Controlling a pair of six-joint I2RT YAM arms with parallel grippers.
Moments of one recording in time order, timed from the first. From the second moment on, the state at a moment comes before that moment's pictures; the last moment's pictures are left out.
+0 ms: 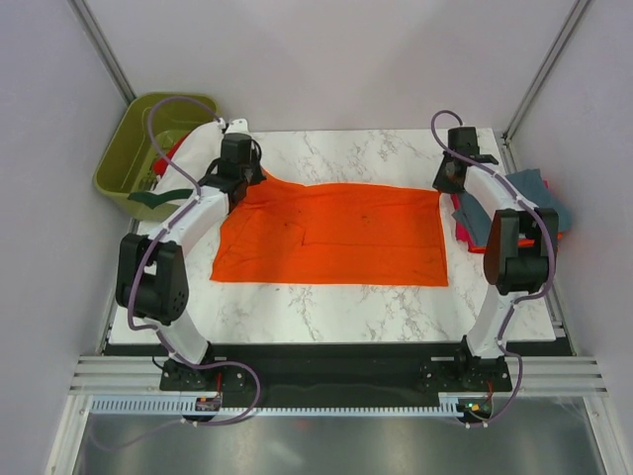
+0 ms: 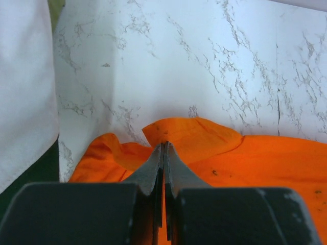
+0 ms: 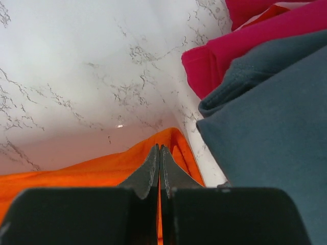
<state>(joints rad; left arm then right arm) -0.27 1.71 1.31 -0.14 -0.23 -0.32 0.02 1.93 1.52 -0.50 0.16 0.40</state>
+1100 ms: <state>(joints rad) -0.41 1.36 0.94 0.00 -0.45 -0.20 0.01 1.61 1.15 -0.42 0.14 0.44</state>
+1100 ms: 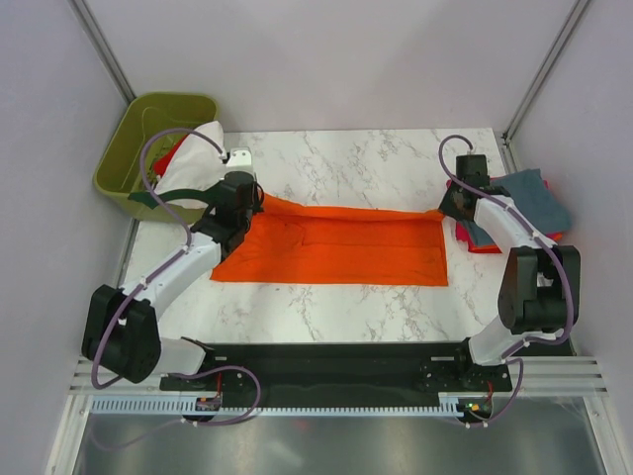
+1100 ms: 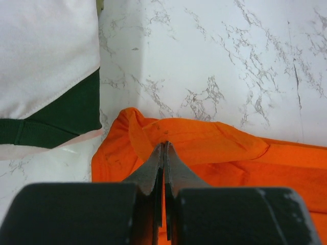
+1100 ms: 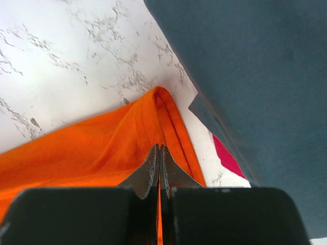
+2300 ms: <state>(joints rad) -0.46 1.14 0.60 -0.08 -0.44 -0.34 0.01 1.36 0.76 -0.21 0.23 0.59</state>
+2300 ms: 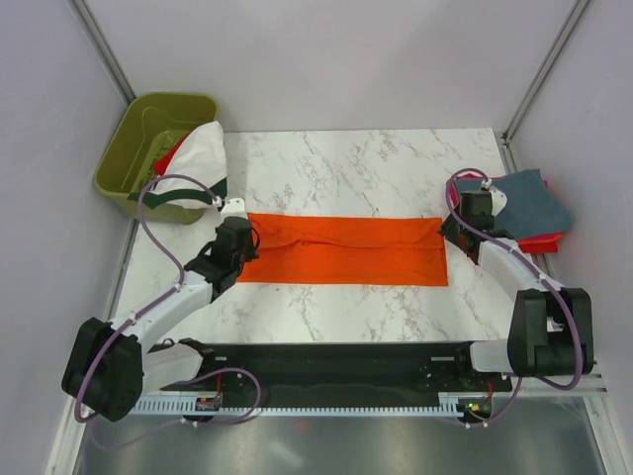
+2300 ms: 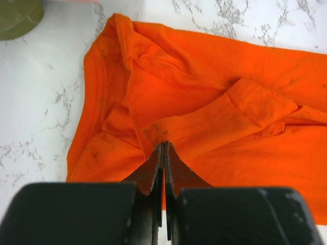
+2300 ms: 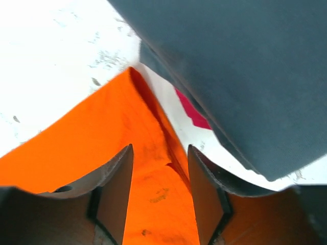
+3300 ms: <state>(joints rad) -0.38 1.13 0.67 -0.35 -0.34 -0.61 0.67 1.95 1.30 0.04 -0.27 0.64</state>
